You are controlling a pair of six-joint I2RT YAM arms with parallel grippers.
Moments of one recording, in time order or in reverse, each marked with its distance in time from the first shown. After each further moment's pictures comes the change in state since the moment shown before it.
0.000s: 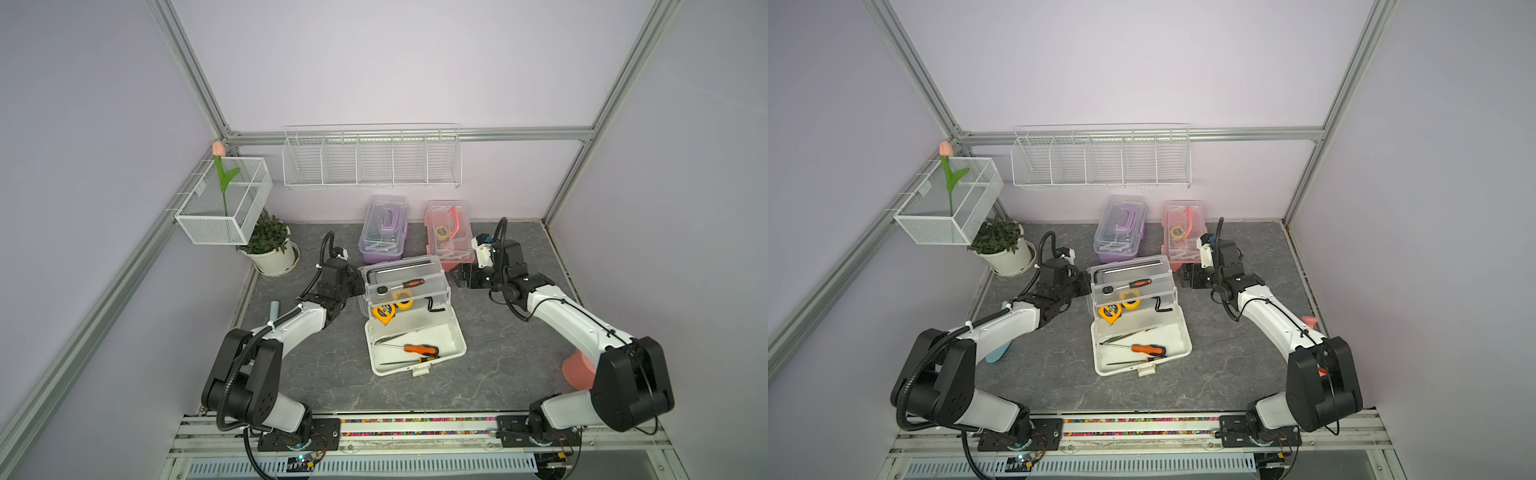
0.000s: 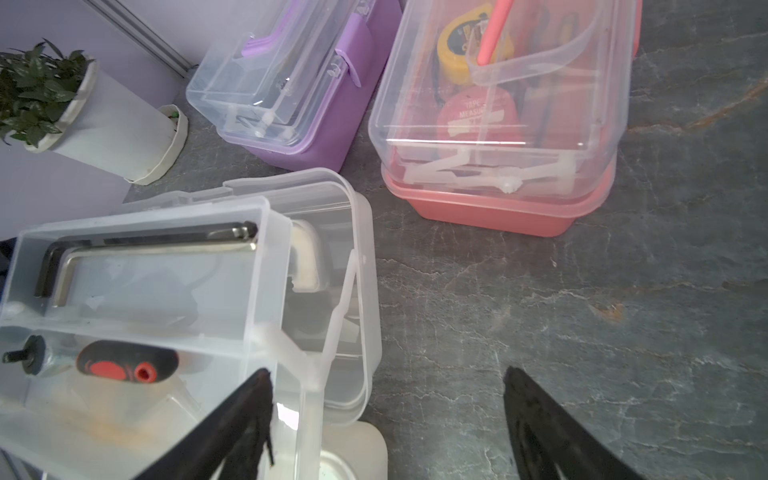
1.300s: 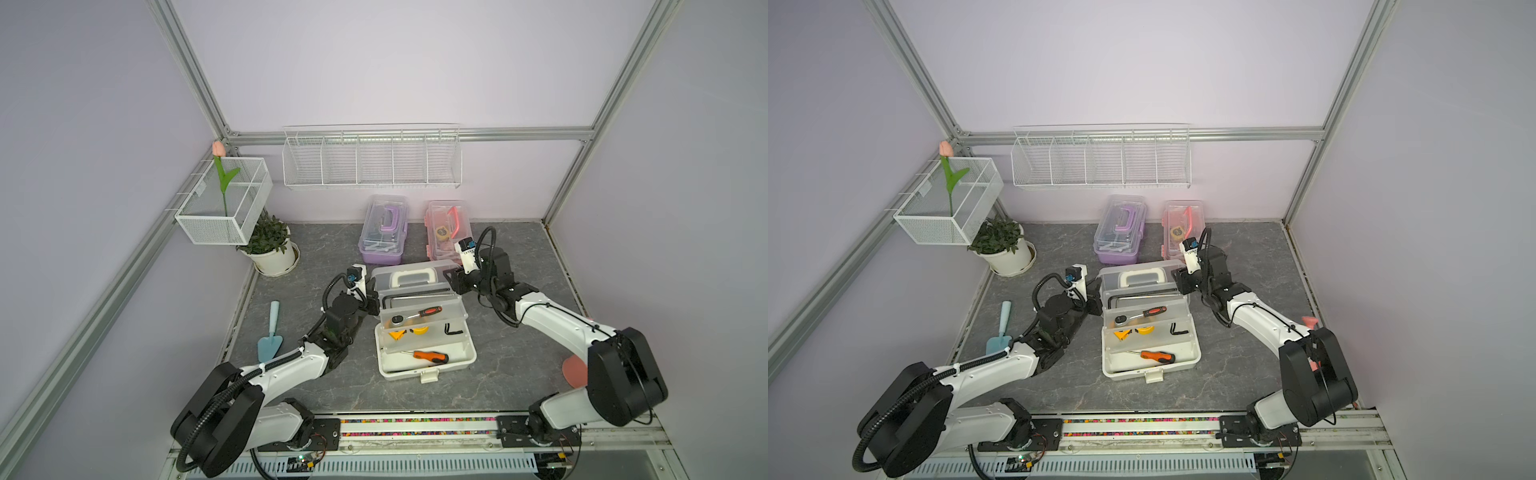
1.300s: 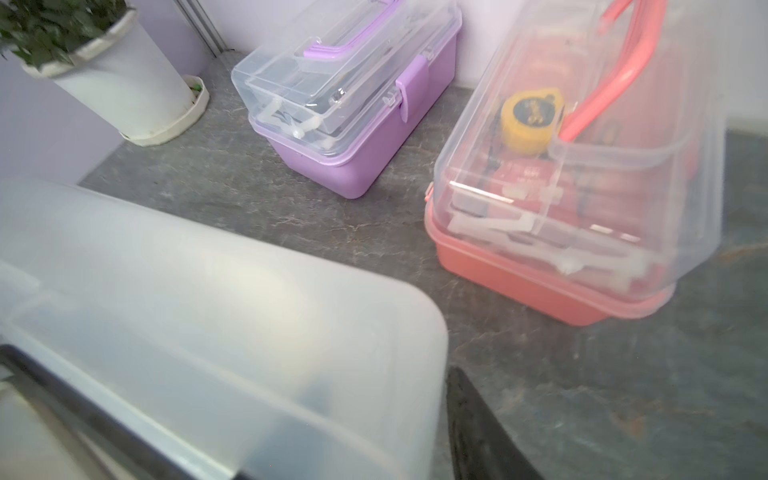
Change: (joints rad) left arm -0.282 -0.210 -0.320 0.509 -0.264 0.251; right arm 0.087 0.042 -0.110 0.303 0.083 -0.196
